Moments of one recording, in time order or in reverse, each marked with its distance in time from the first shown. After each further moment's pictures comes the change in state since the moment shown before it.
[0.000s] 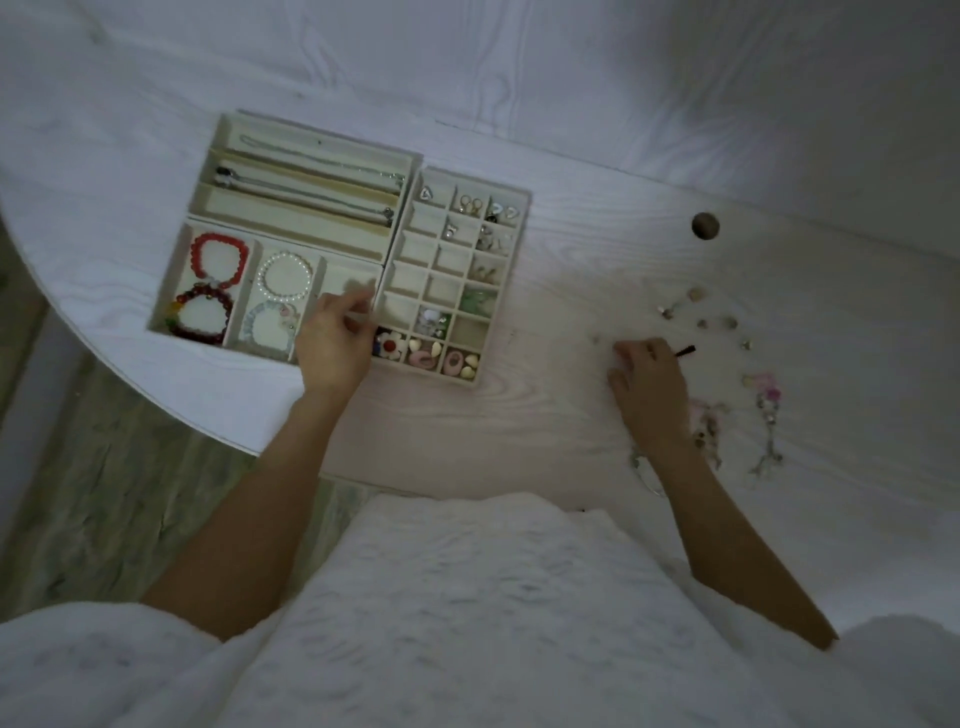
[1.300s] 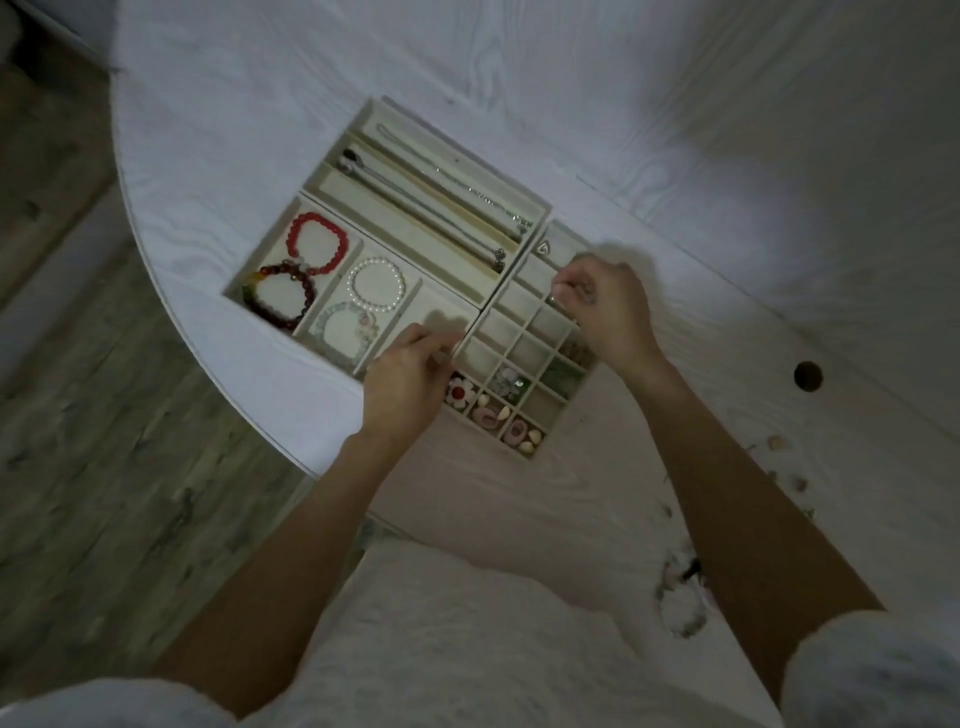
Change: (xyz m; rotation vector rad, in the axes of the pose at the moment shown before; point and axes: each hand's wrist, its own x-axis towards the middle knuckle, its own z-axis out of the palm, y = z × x) left_hand -0.005 -0.001 0.000 -0.081 0.041 0.035; right_hand 0.147 -0.181 0.006 0.251 -0.266 -0.335
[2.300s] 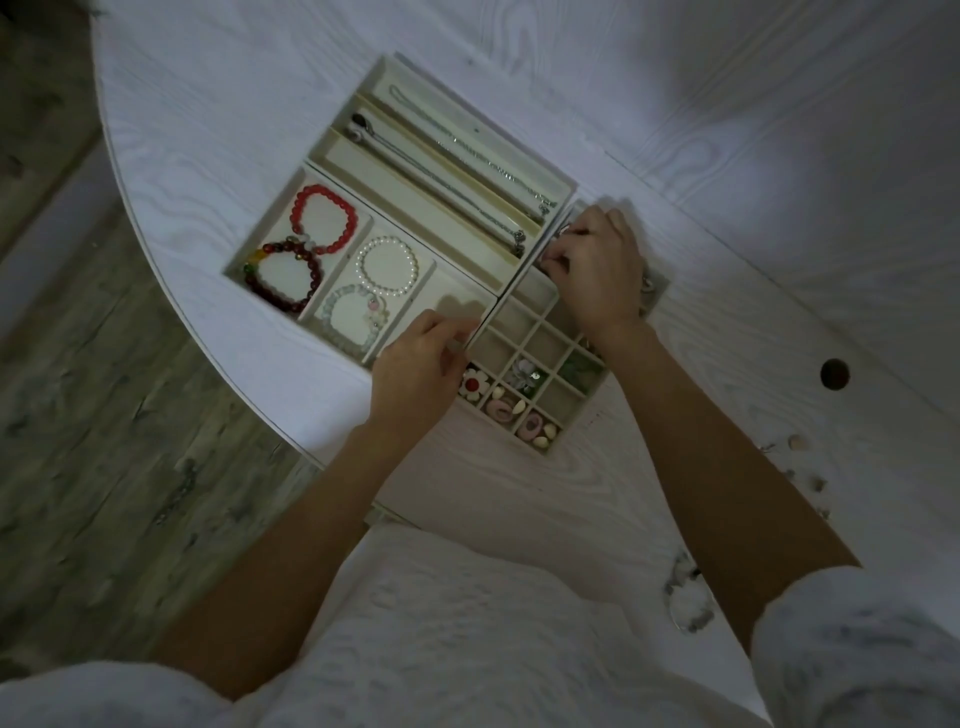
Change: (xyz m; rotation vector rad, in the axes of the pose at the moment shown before) left_hand 0.005 -0.004 0.000 -0.018 -0.040 0.012; right_hand 0.039 -0.009 0.035 -0.511 0.060 -0.218
